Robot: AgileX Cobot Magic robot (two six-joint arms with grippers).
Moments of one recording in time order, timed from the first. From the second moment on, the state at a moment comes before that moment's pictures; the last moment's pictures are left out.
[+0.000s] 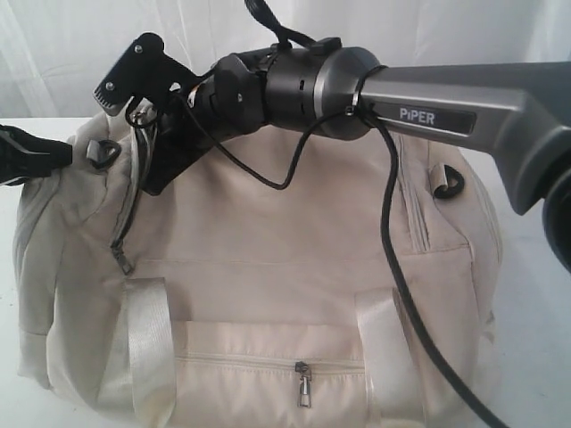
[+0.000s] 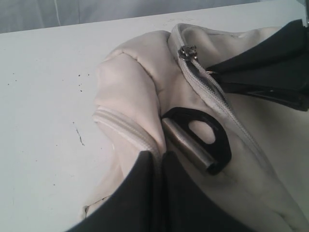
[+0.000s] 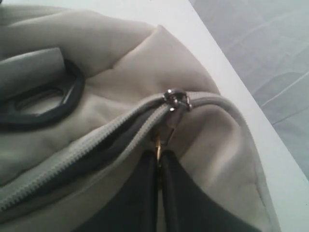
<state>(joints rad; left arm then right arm) 0.09 1.37 -0.77 1.66 -0.64 -1.52 0.89 2.10 -1.75 0.14 0.32 -0.66</state>
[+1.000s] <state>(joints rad) 0.09 1.37 -0.77 1.65 -0.66 -1.52 0.77 2.04 -1.75 0.09 0.13 -0.58</state>
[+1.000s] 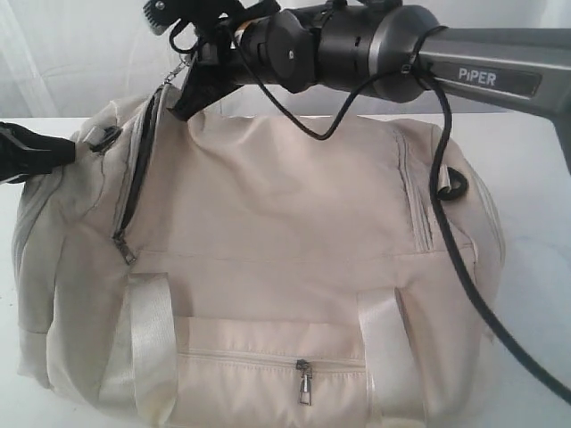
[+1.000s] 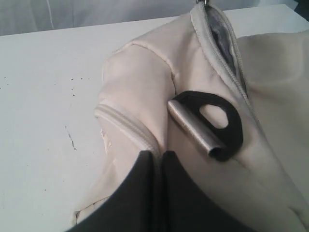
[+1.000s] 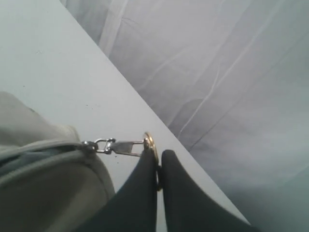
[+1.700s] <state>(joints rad) 0.09 1.37 -0.77 1.66 -0.63 -1.52 0.65 2.01 -1.75 0.06 0.39 -0.56</state>
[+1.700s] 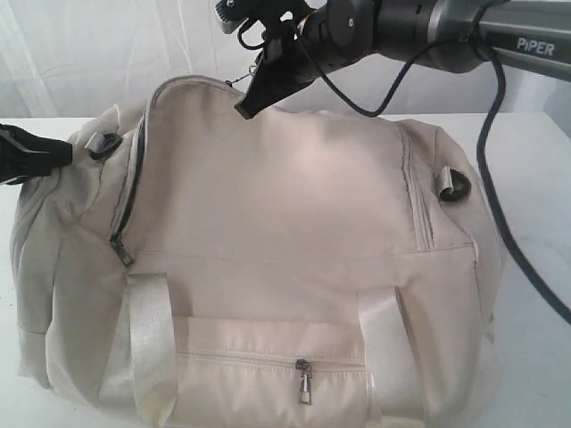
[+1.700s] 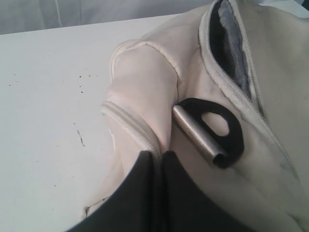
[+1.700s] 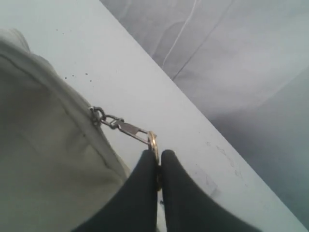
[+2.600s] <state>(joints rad) 0.09 1.37 -0.77 1.67 -0.60 -1.52 0.40 1.74 -1.75 0.07 0.97 -0.53</state>
